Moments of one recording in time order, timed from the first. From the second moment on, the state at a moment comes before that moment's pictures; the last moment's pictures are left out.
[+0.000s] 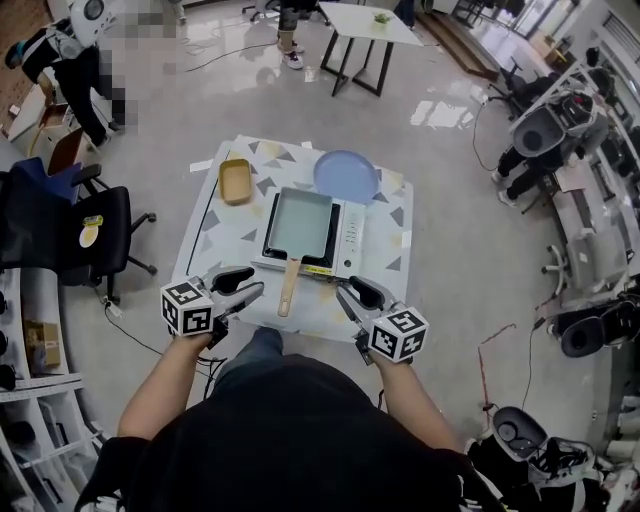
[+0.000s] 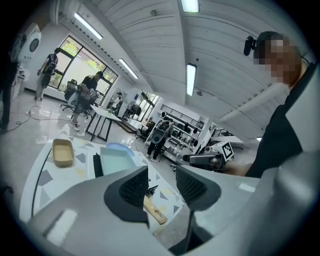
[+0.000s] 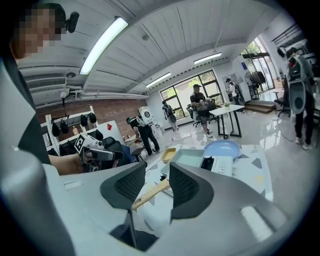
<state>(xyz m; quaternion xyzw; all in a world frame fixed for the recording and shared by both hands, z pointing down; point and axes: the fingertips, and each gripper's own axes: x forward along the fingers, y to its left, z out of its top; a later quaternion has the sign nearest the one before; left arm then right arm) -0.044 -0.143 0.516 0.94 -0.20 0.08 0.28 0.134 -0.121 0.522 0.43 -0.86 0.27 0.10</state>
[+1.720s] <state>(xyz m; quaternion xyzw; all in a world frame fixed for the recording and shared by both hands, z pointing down) 0.002 -0.140 0.653 0.87 -0.08 0.14 0.47 0.069 -0.172 0.661 0.33 -0.81 0.47 0.11</state>
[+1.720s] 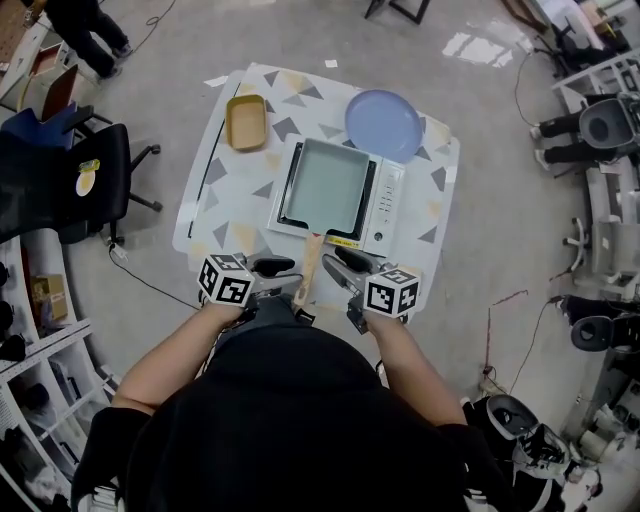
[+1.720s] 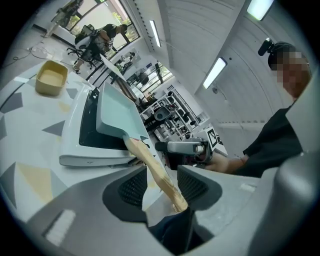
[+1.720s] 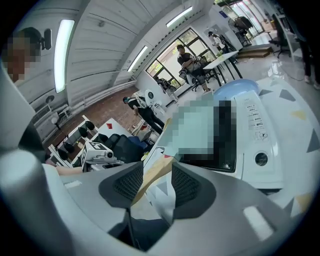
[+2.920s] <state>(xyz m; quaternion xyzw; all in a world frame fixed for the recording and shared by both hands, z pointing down) 0.042 -0.117 0.675 0.81 0.03 0.13 0.56 0.035 -0.188 0.698 0.25 -0.77 0.58 0.03</state>
